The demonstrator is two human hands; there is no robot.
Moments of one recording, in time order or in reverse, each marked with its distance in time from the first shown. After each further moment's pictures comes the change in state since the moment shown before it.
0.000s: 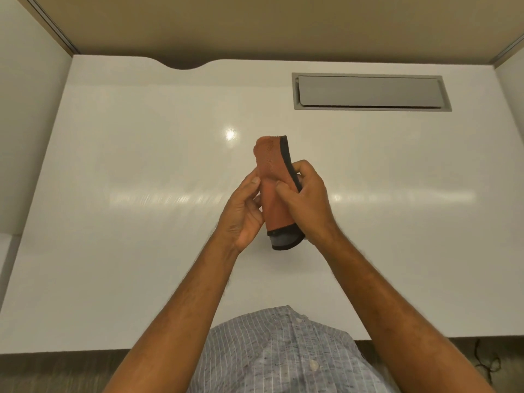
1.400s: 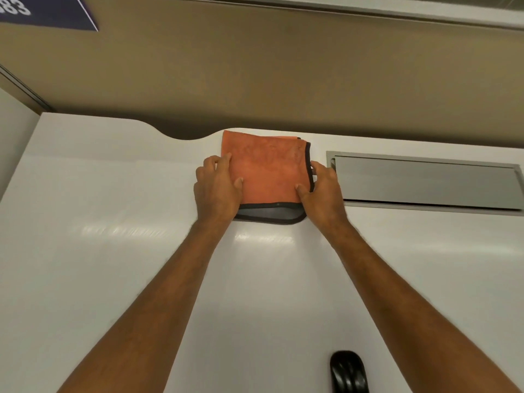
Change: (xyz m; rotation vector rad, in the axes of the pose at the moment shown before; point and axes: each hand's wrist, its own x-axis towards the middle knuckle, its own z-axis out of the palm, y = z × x) left_hand 0.314 0.161 -0.059 1.625 0.603 0.312; right_hand 0.349 0.057 0.058 -0.495 0.079 -0.006
